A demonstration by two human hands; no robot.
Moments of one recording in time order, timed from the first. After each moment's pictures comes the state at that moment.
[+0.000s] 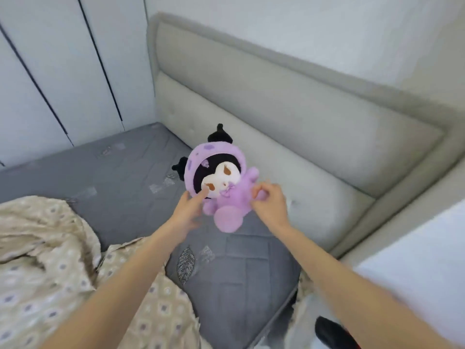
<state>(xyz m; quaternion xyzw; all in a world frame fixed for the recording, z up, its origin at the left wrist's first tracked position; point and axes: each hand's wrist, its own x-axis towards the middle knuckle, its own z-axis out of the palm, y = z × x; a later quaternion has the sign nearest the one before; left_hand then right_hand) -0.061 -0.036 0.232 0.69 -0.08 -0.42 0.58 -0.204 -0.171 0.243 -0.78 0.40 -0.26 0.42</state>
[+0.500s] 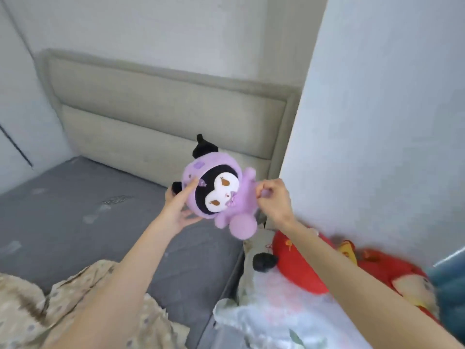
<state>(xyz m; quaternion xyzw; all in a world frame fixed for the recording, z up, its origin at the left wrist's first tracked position) -0.244 -0.035 0.296 0.57 -0.18 -0.54 0.59 -0.460 -0.119 0.294 -0.70 0.51 -0.37 0.34</state>
